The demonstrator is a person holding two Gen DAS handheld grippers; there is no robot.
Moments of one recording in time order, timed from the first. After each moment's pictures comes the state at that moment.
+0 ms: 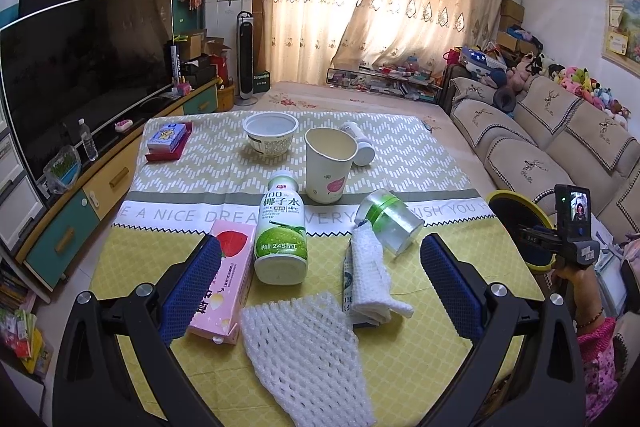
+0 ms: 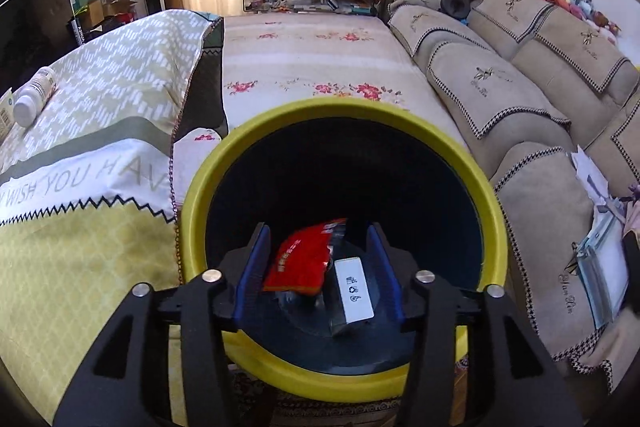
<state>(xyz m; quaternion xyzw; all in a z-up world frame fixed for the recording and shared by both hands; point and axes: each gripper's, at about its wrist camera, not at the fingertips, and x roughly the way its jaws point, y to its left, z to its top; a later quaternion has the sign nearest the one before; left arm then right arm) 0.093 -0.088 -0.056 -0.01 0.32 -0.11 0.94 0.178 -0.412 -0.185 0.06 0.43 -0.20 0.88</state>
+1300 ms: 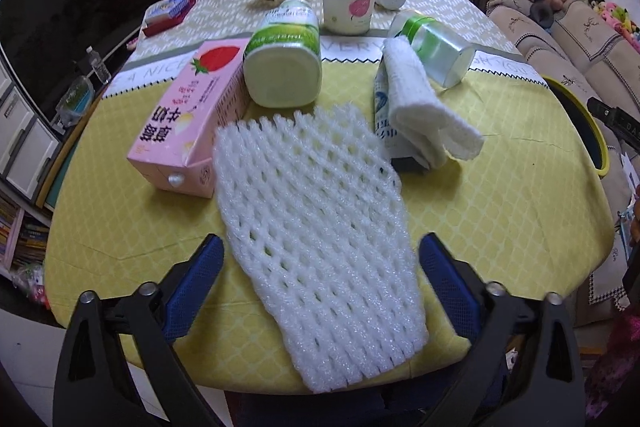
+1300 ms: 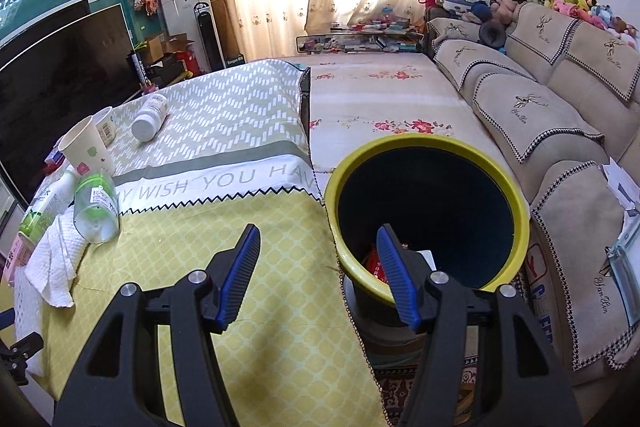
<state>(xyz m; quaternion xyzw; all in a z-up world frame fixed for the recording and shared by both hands) 0.085 -0.101 -0.171 0.04 0.49 -0.06 0.87 0.108 -0.338 -0.124 0.09 0.35 -0.10 0.93</state>
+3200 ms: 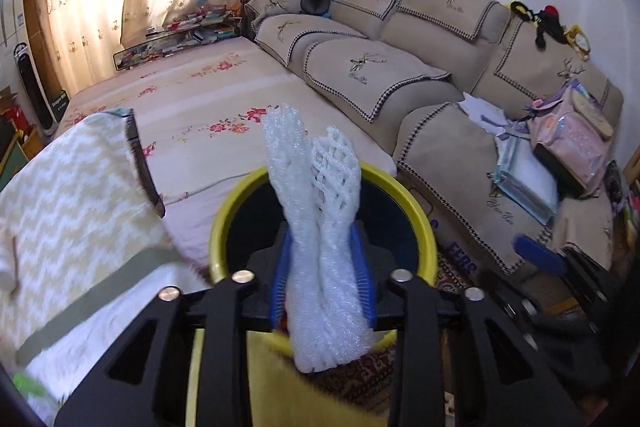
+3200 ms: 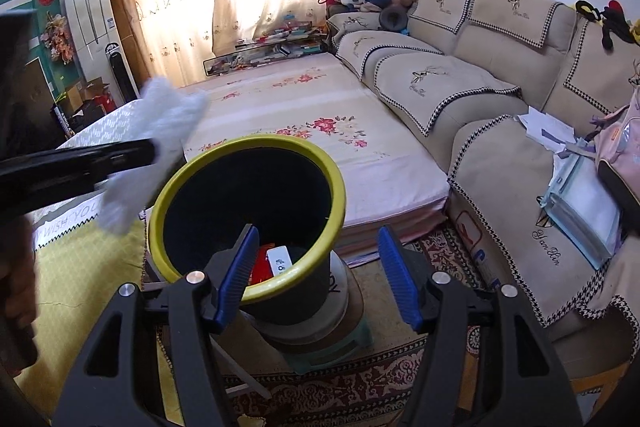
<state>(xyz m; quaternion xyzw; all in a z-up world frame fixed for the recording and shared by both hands) 0.198 -0.494 -0.125 0.15 0.38 -0.42 0.81 0.029 -0.474 -0.135 0.15 0.33 -0.25 0.90</state>
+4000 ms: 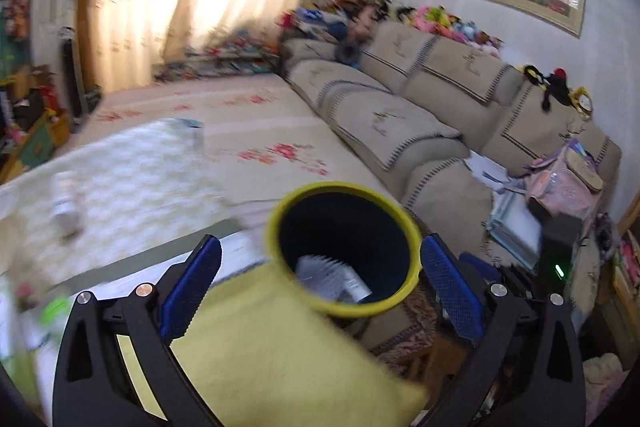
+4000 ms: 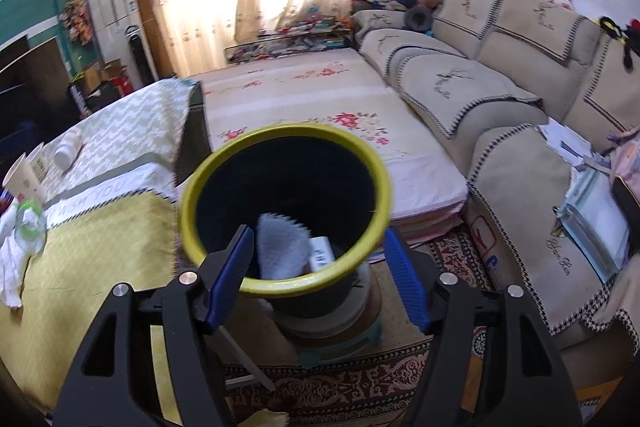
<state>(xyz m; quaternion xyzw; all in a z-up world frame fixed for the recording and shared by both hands) 0.143 -0.352 -0.067 0.05 0.32 -0.38 0.87 0.053 -0.434 -0.137 0.12 0.35 -0.21 0.91</state>
